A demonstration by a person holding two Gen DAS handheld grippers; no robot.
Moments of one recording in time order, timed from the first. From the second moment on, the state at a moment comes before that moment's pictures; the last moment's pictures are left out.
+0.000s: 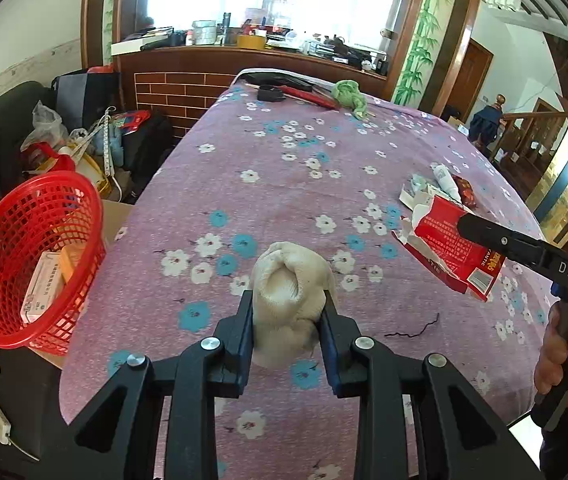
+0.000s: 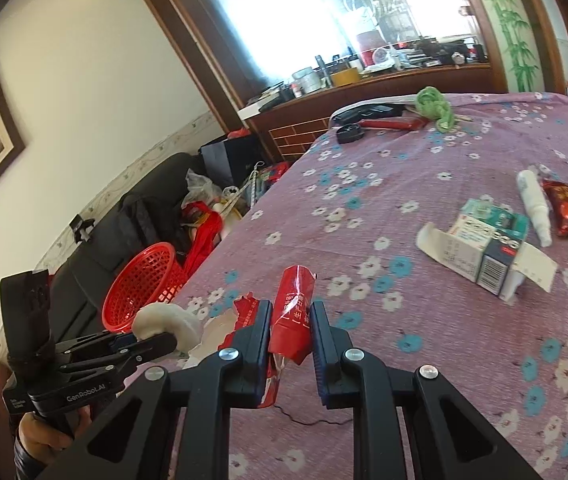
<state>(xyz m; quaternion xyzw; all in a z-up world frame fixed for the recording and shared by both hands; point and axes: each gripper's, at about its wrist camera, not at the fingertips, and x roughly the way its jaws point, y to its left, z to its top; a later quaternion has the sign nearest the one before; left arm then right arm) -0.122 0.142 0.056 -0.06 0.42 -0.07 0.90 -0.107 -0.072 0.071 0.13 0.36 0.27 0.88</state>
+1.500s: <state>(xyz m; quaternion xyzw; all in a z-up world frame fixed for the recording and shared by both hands) -0.139 0.302 0.075 -0.09 0.38 0.05 0.92 -0.088 0.100 0.098 0.05 0.36 0.38 0.85</state>
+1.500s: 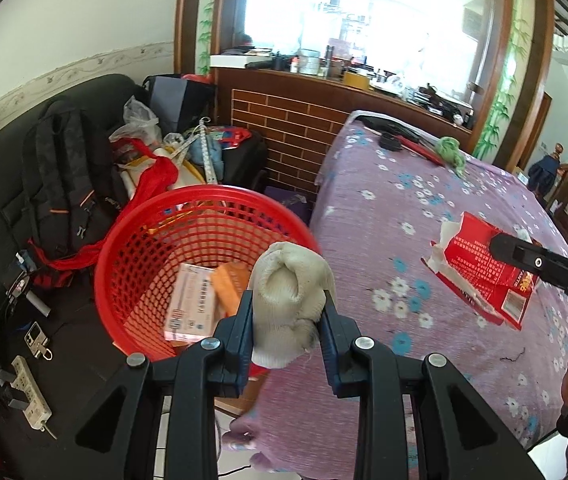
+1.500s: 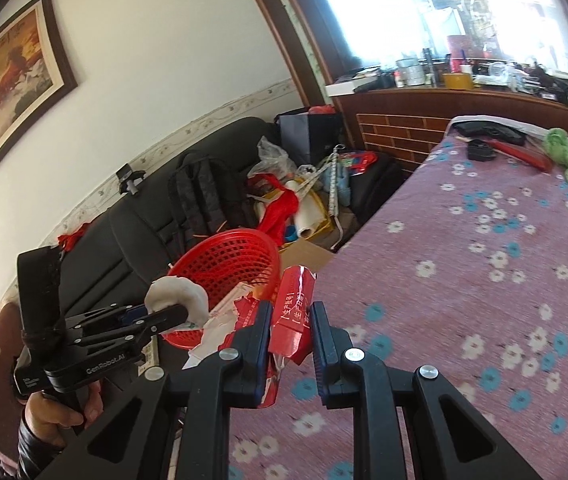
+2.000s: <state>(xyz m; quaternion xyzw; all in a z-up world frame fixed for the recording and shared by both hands) -0.134 0.347 0.074 -0.12 0.37 0.07 0.92 -0.062 0.177 0.086 0.04 0.38 0.41 0.83</state>
